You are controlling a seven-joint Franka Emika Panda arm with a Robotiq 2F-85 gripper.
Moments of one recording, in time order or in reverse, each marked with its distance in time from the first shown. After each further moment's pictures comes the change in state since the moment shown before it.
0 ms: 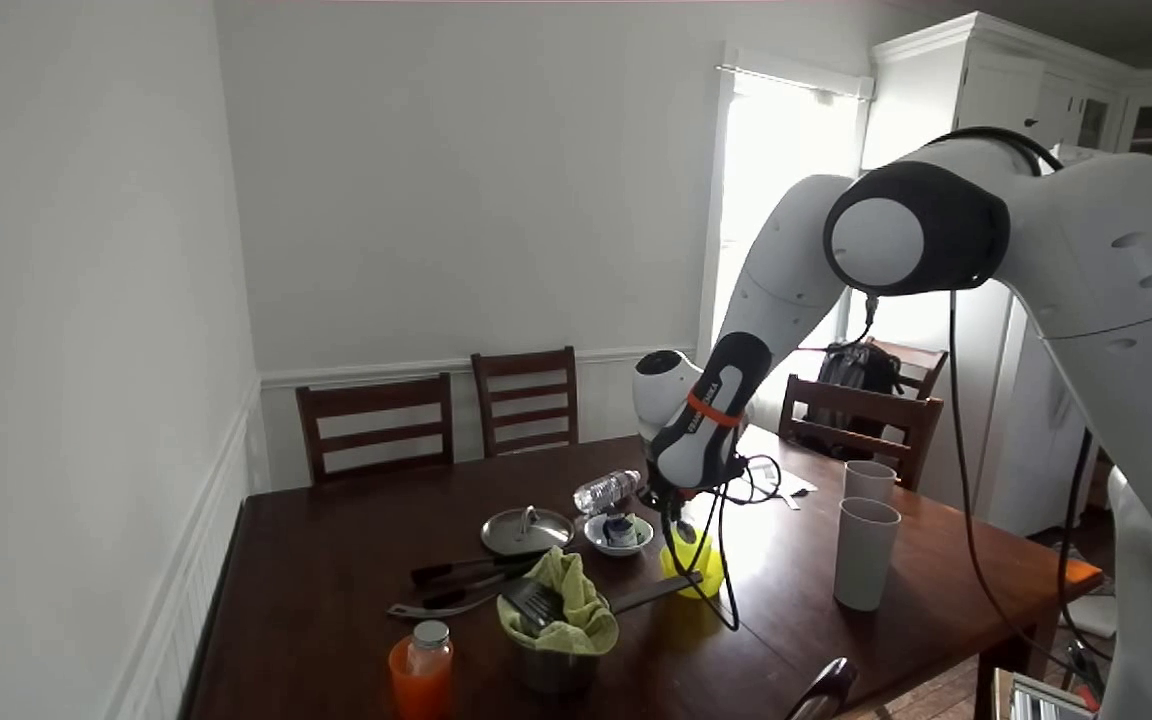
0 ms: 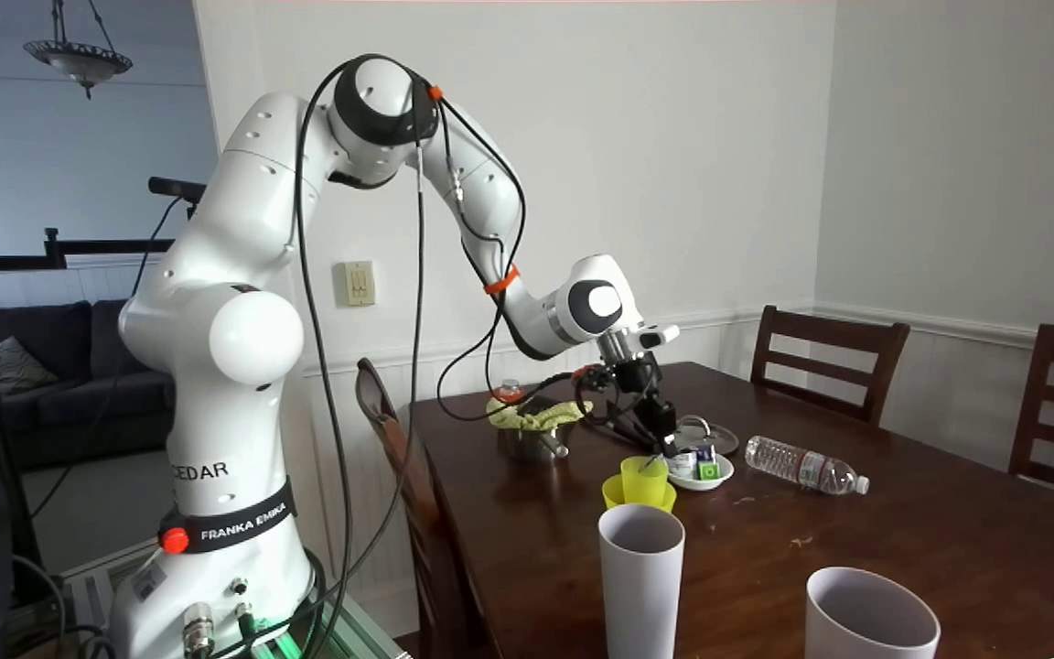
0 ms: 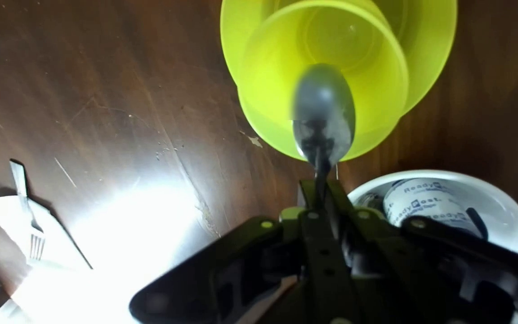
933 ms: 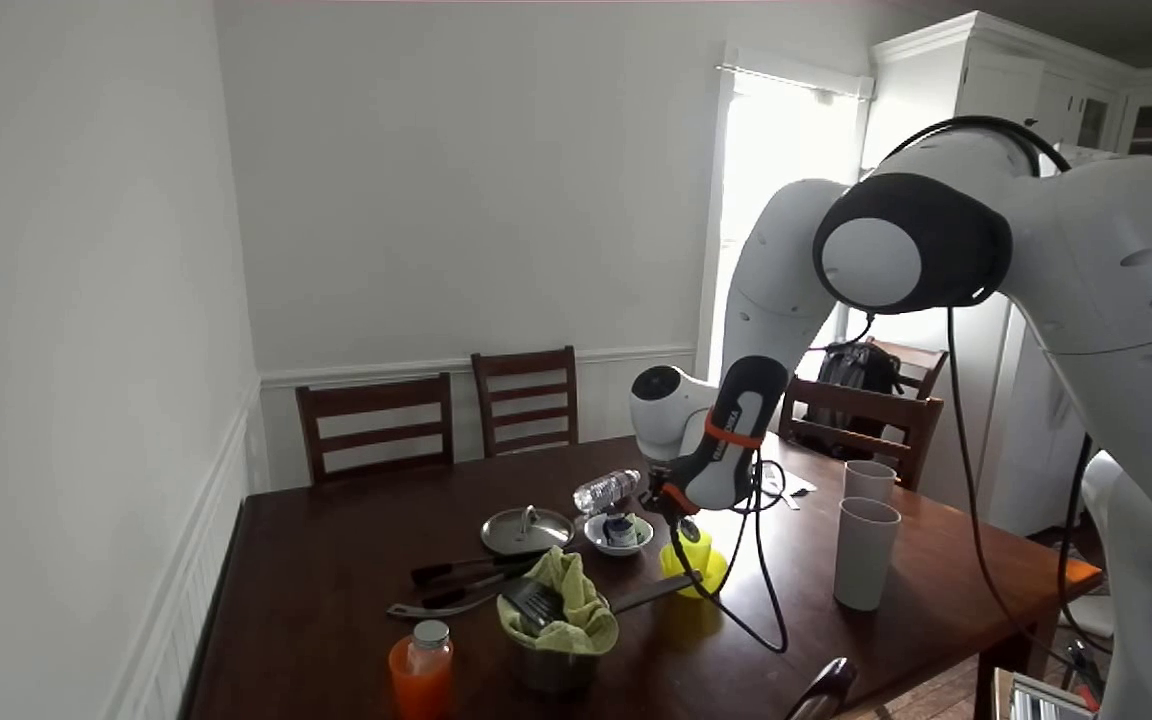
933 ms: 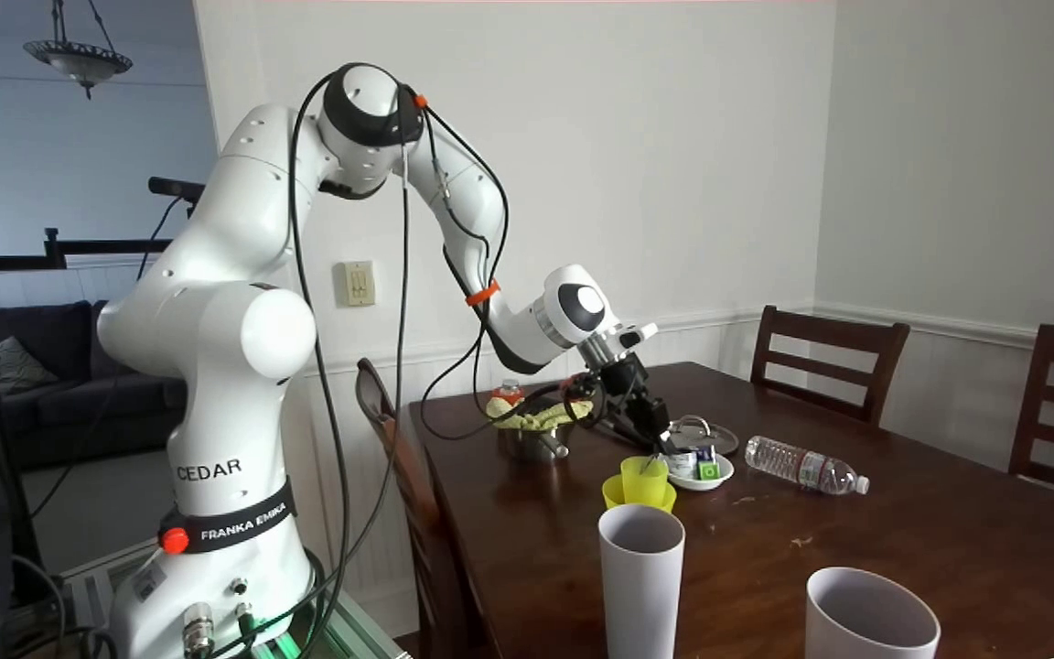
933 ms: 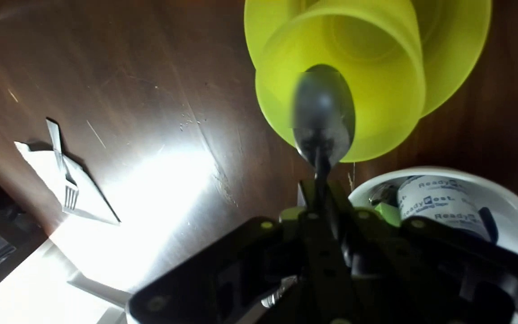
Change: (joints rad) arm 0.218 0.044 -0.208 -0.073 -0.208 0.105 0.220
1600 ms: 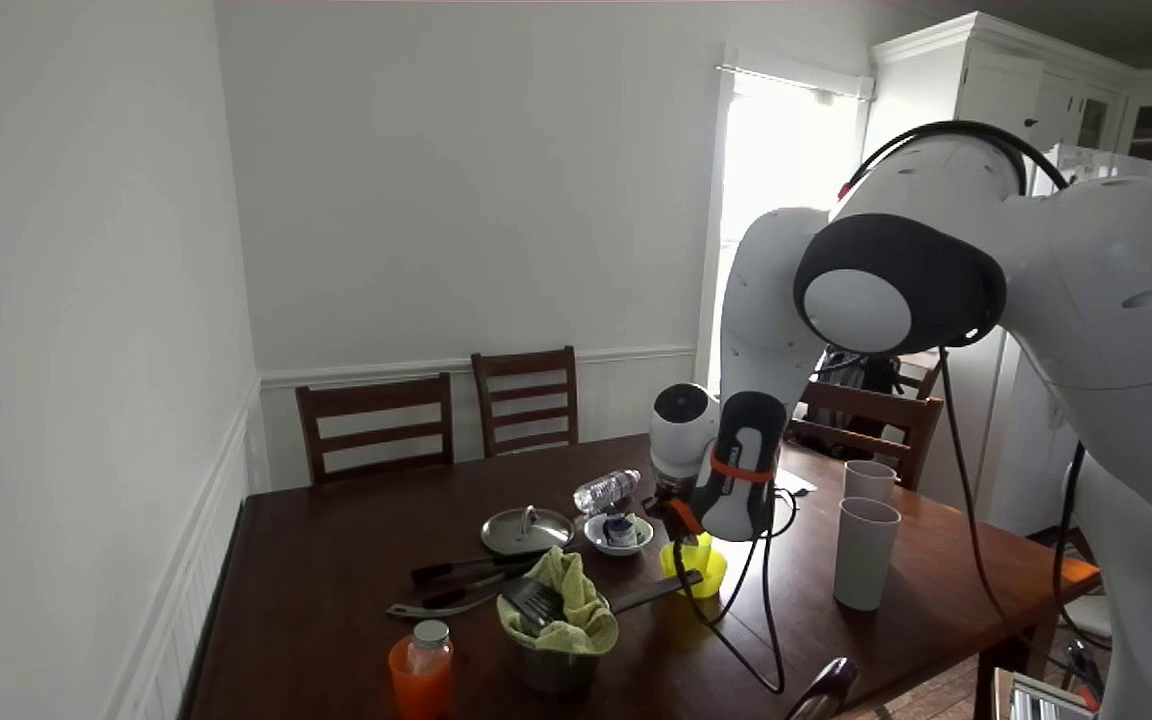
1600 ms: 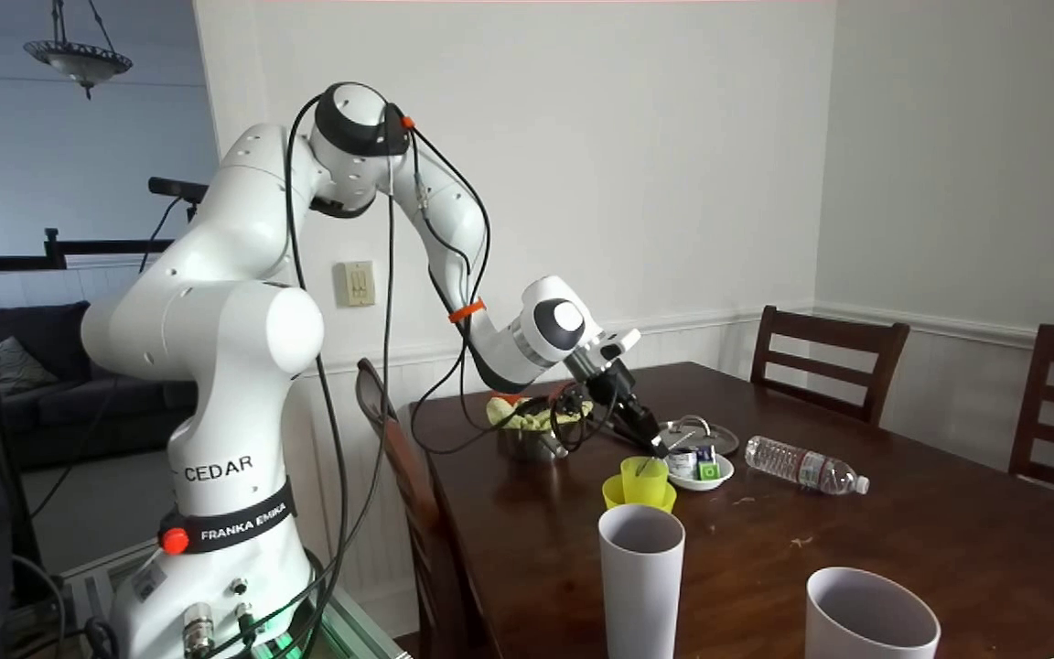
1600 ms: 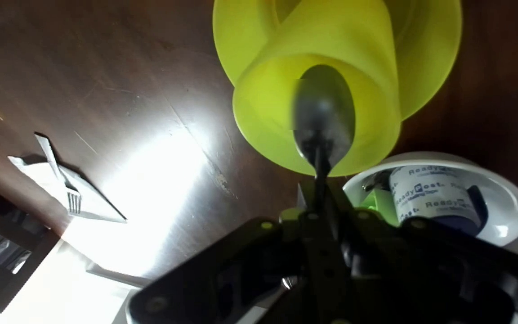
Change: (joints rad) arm 0.207 0.108 -0.186 -0.131 0.168 0.253 0.058
